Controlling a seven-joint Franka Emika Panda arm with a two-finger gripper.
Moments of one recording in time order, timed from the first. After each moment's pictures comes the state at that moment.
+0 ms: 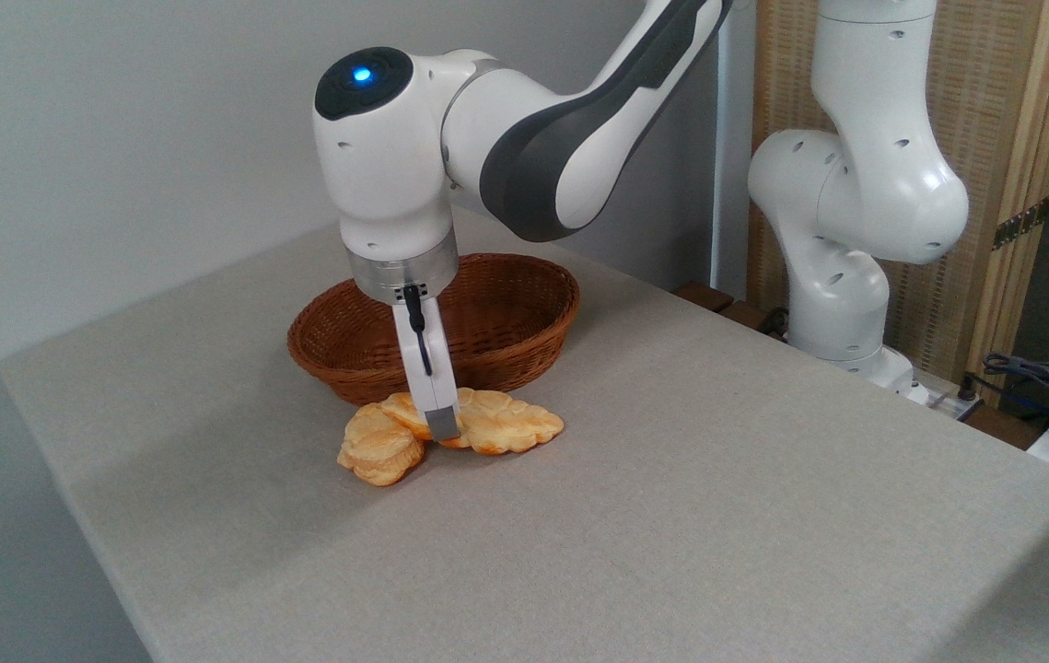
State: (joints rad) arm -0.07 -0.04 -0.05 -2.10 -0.27 1.97 1.26
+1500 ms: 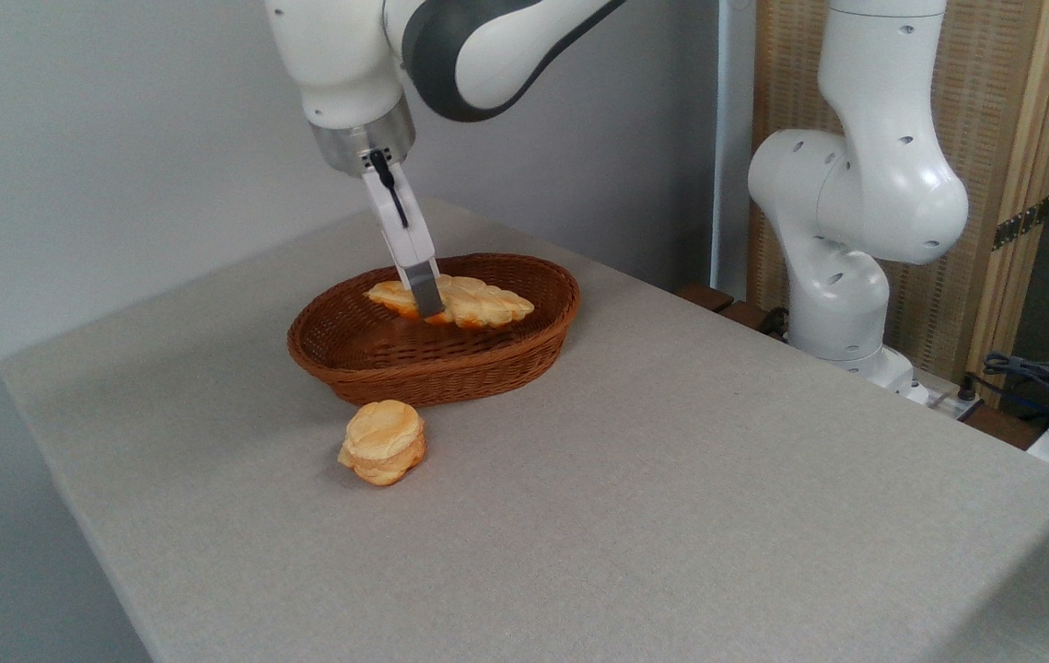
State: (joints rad) arm -0.08 -0.12 -0.28 -2.02 -0.29 1.77 0.86
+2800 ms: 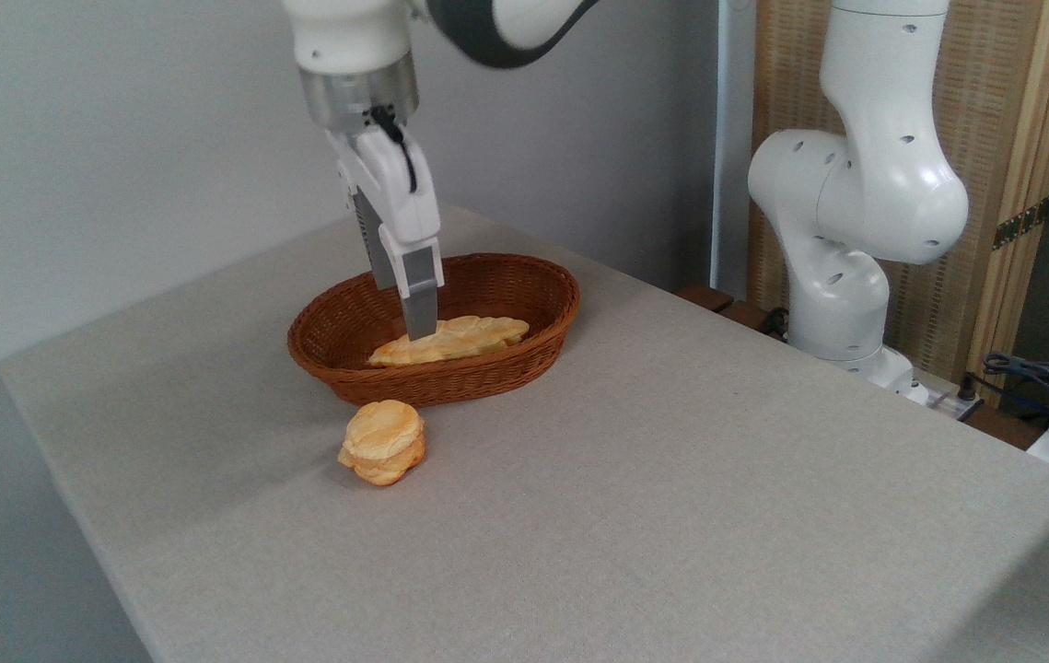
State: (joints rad) arm -0.08 -0.15 -0.11 -1.92 -0.18 1.78 0.86
